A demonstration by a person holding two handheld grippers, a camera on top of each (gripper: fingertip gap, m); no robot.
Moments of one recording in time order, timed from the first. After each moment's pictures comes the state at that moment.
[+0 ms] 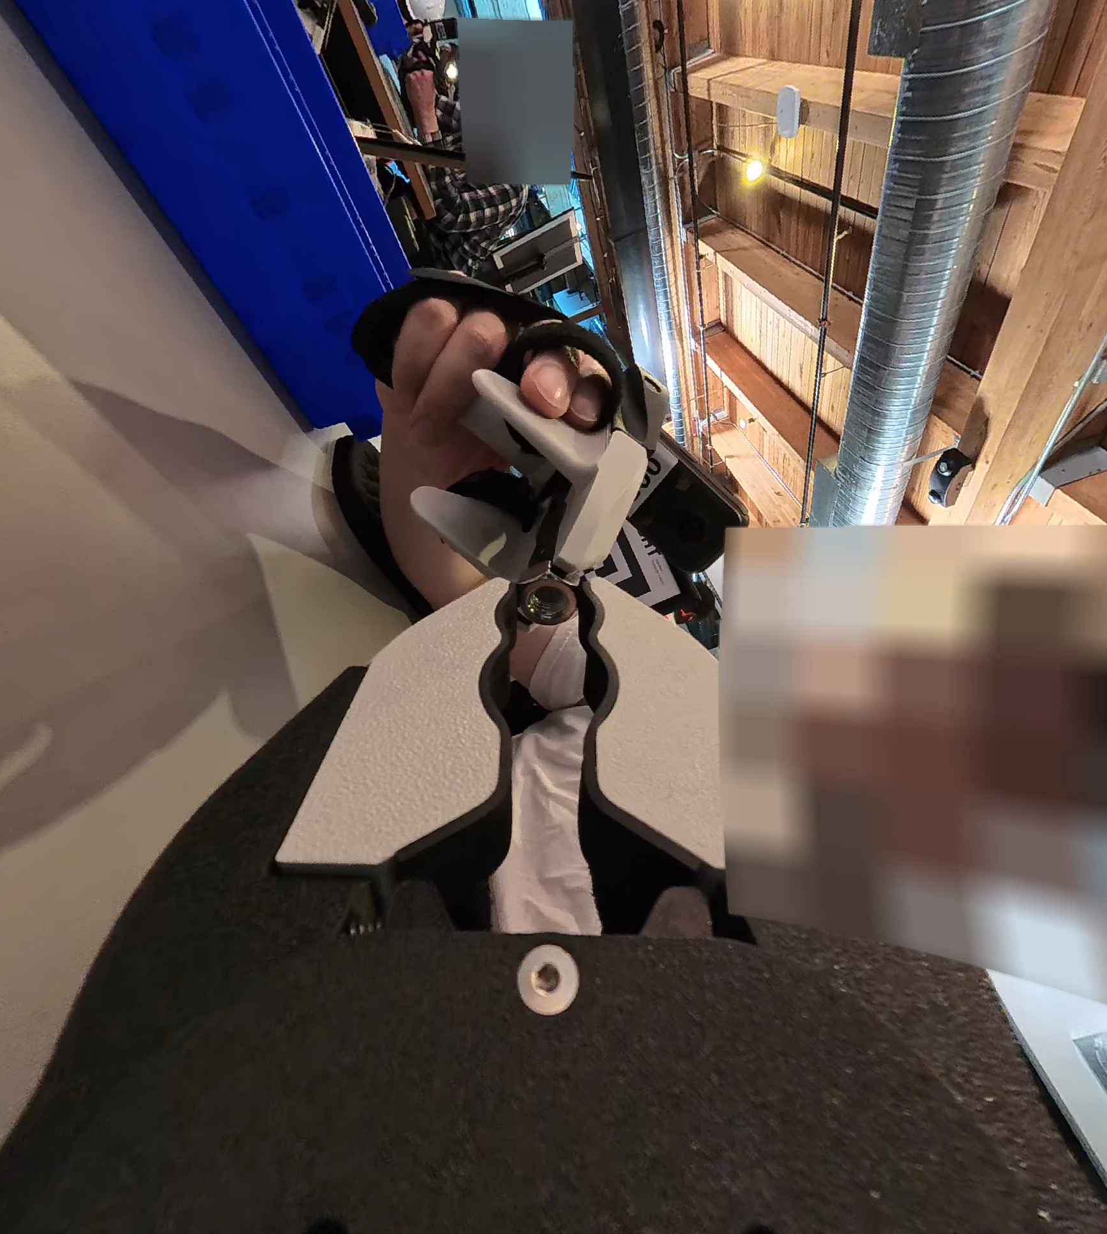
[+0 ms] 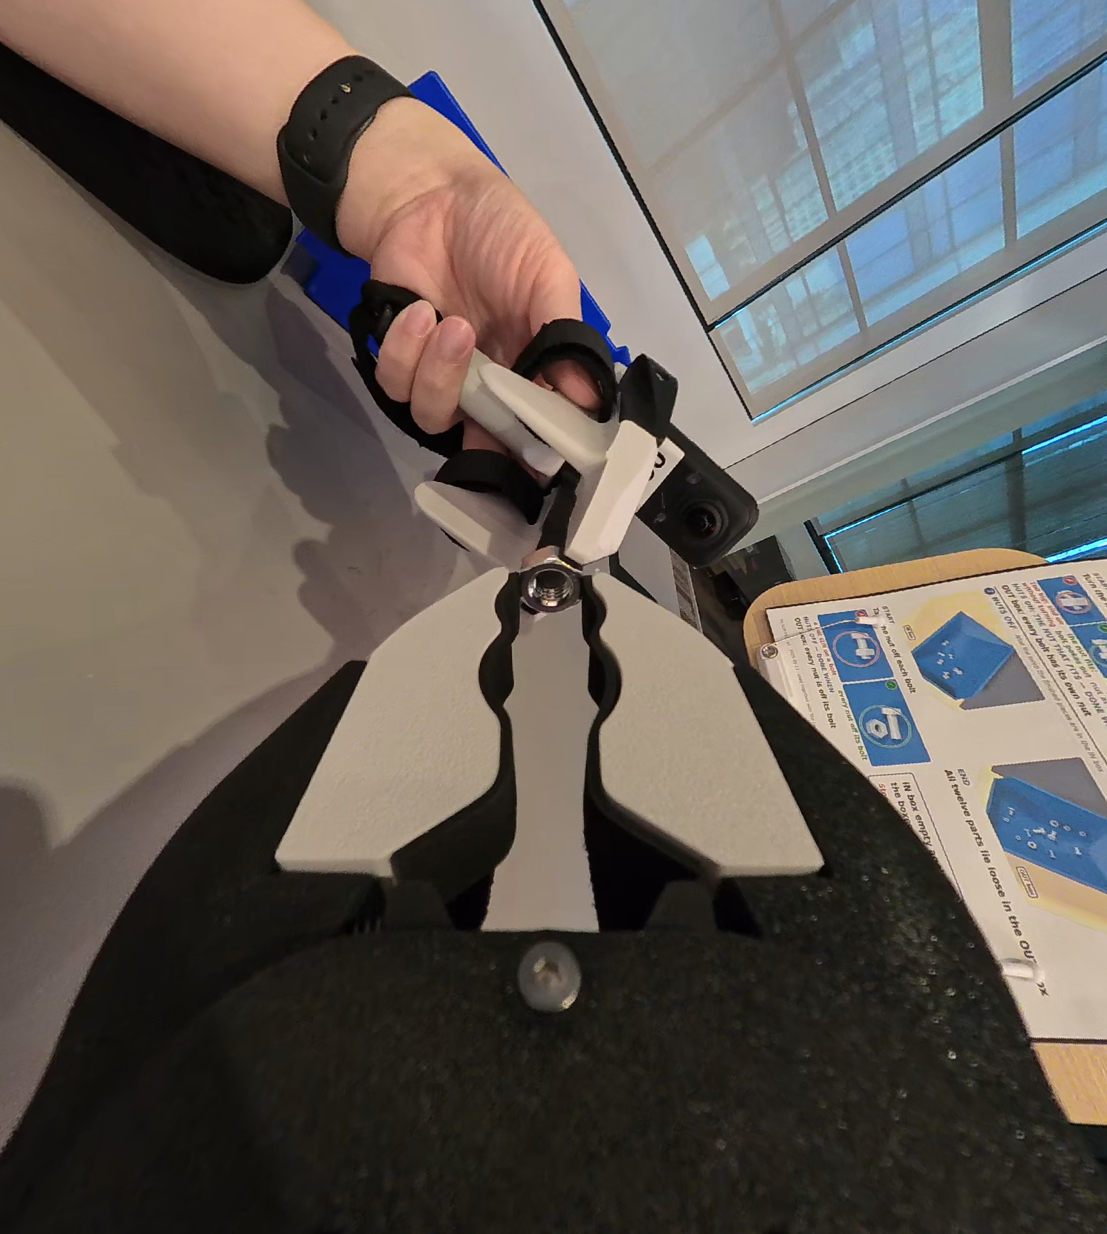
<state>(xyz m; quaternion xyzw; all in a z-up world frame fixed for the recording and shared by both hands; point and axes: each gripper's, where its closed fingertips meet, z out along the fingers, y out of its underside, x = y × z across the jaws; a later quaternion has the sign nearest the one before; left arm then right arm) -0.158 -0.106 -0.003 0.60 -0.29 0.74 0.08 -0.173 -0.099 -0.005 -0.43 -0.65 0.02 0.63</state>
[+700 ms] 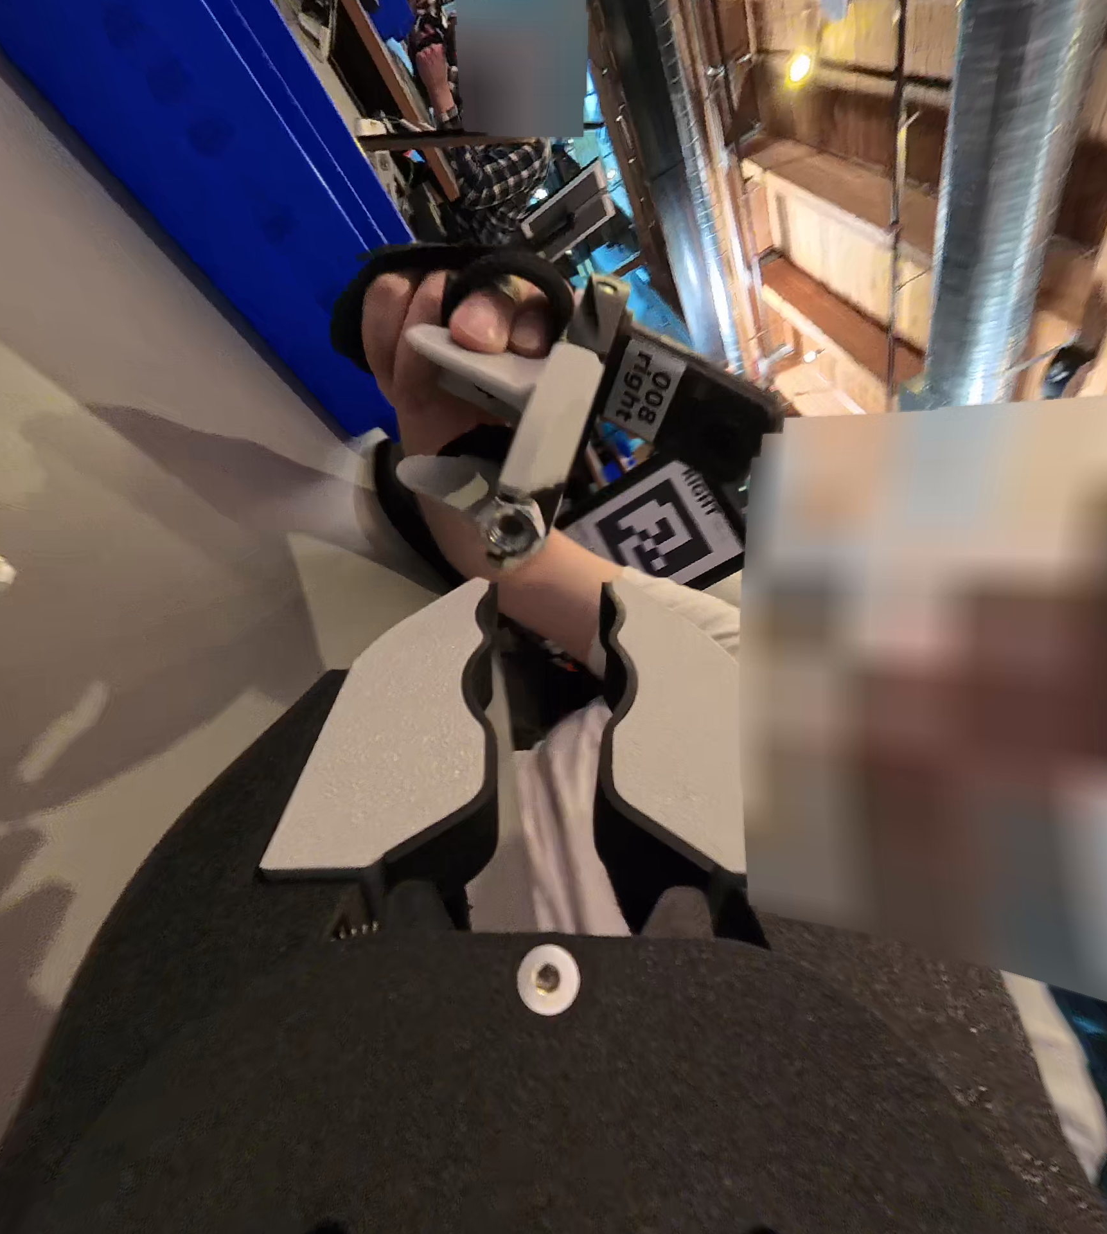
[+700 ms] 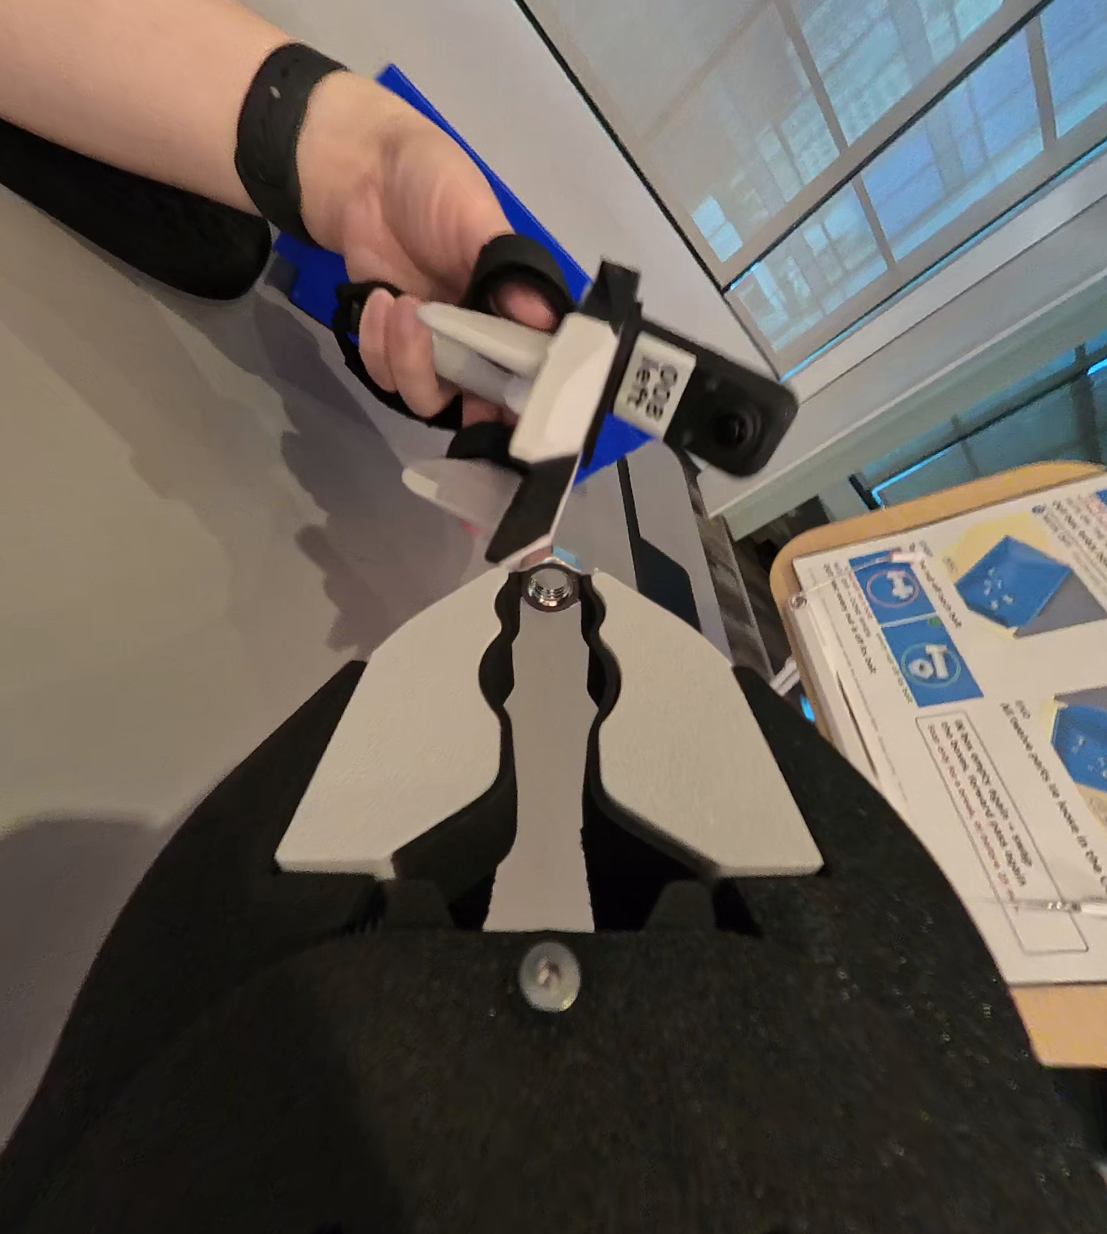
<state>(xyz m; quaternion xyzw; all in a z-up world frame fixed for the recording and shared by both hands) -0.162 -0.107 -0.001 0.60 -0.37 0.71 0.02 -0.158 -0.087 -0.005 -0.48 -0.62 0.07 0.62</state>
